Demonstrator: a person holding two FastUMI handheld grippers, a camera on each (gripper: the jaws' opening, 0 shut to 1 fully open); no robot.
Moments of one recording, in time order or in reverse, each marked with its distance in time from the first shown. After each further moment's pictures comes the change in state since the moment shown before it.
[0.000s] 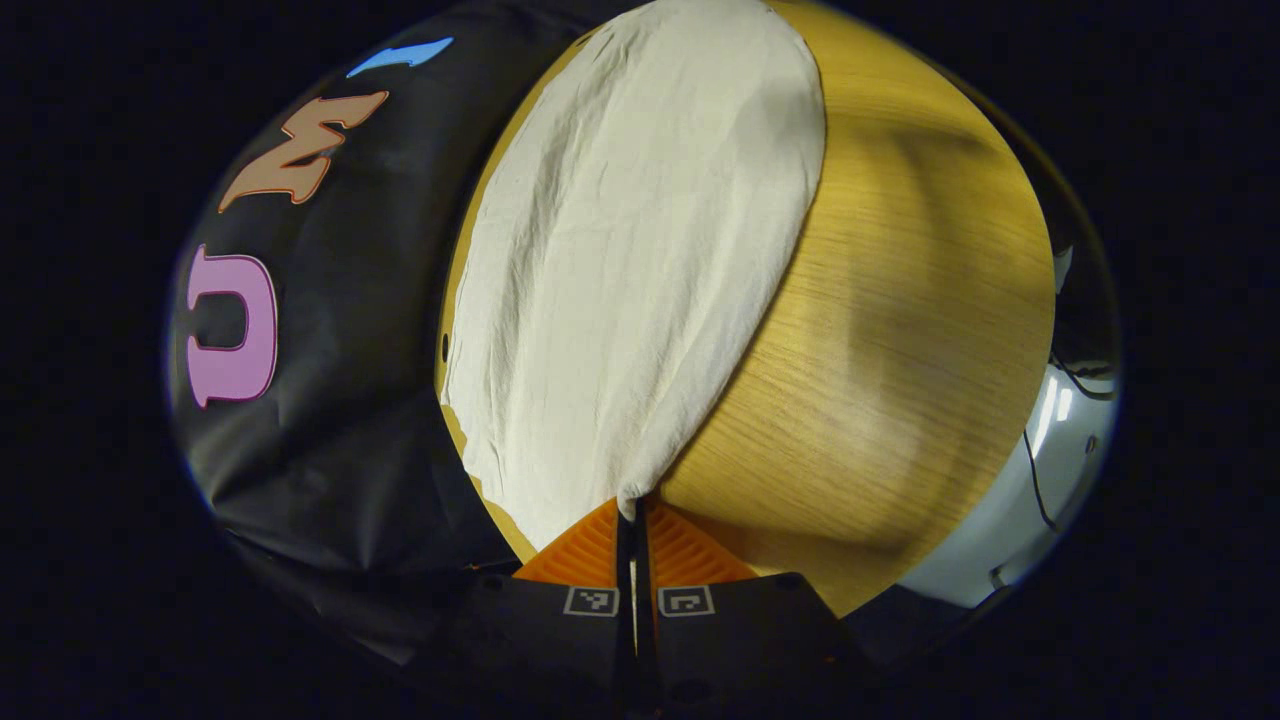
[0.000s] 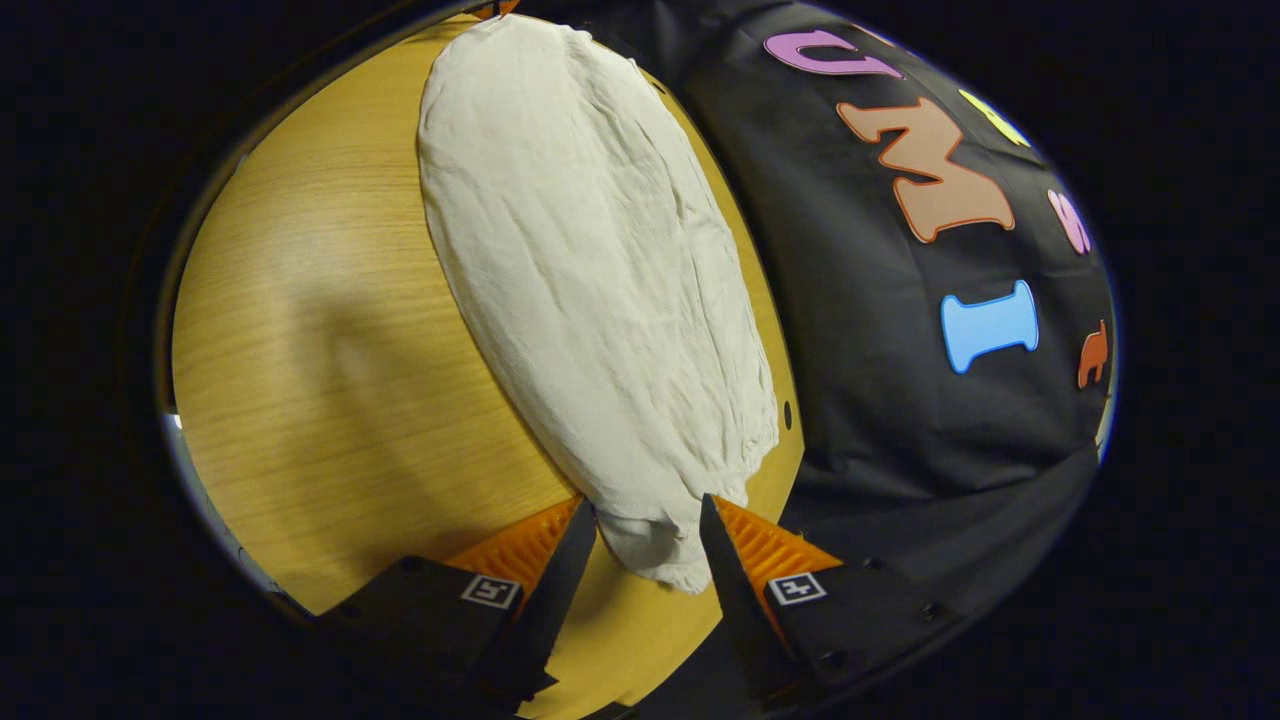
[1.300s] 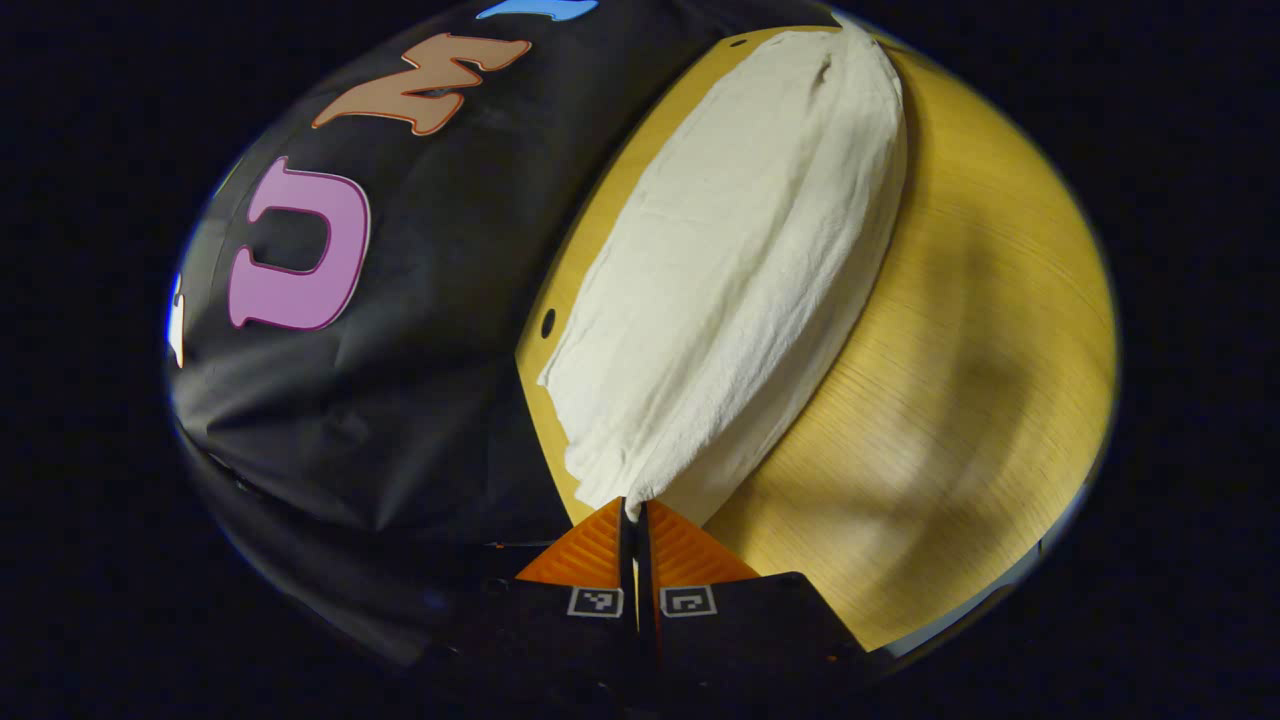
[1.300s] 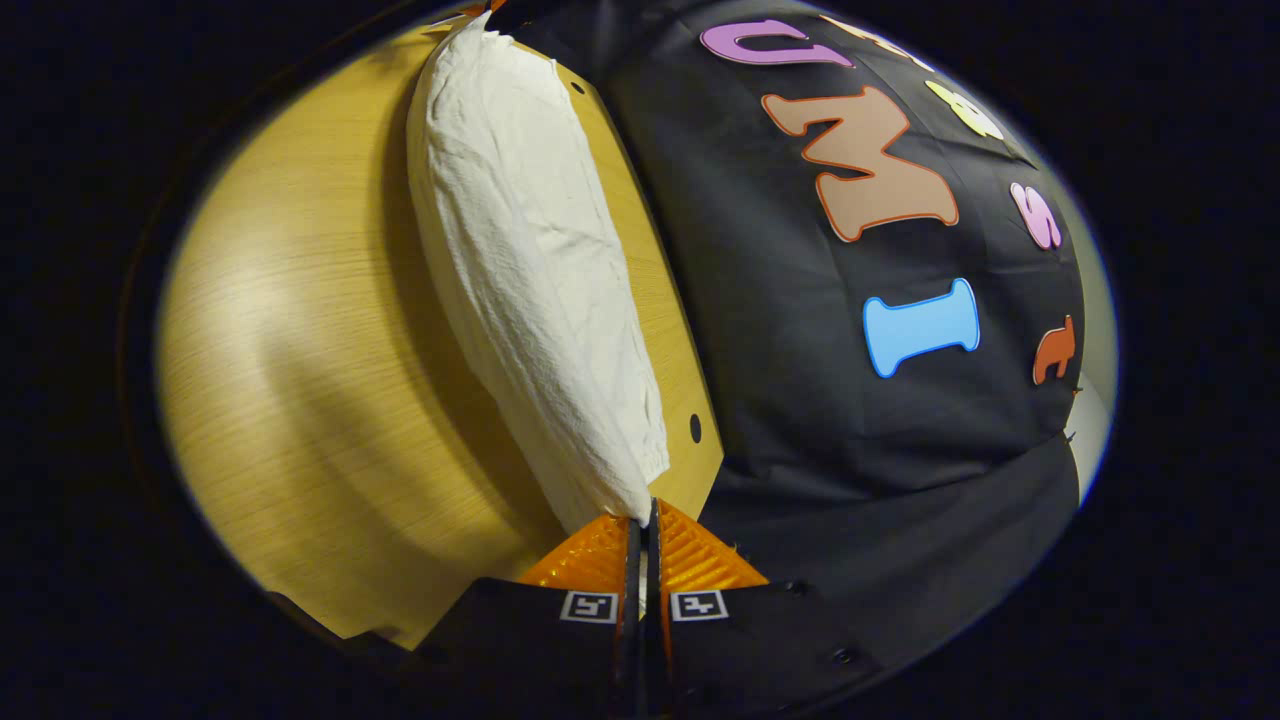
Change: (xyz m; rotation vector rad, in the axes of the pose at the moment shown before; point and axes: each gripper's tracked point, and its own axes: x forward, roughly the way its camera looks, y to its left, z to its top) left arm -0.006 0.132 0.023 -0.268 -0.015 0.200; right arm 0.014 -0.121 0.040 0.073 0.003 -0.208
